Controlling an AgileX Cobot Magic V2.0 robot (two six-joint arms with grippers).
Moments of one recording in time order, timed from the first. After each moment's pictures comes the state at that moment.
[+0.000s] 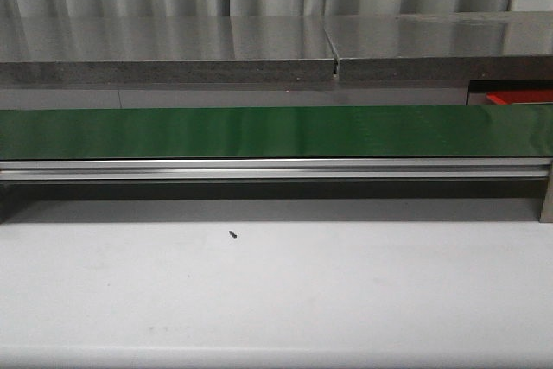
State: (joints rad) left arm -0.02 0.67 -0.58 -0.61 0.39 0.56; right arm -0.62 1.81 -1.45 0.55 0.78 -0.54
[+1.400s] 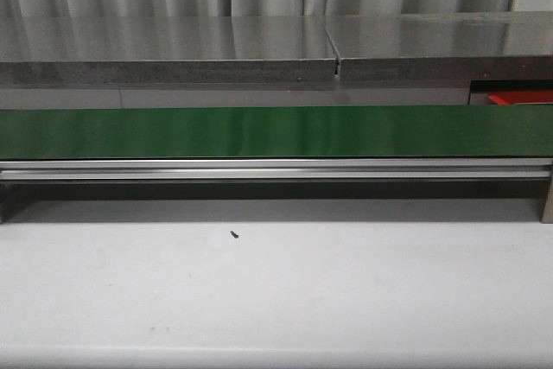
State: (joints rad) left arm -0.02 0.67 -0.58 -0.61 0.39 0.56; right arm -0.09 0.89 -0.72 0.45 0.63 -0.61
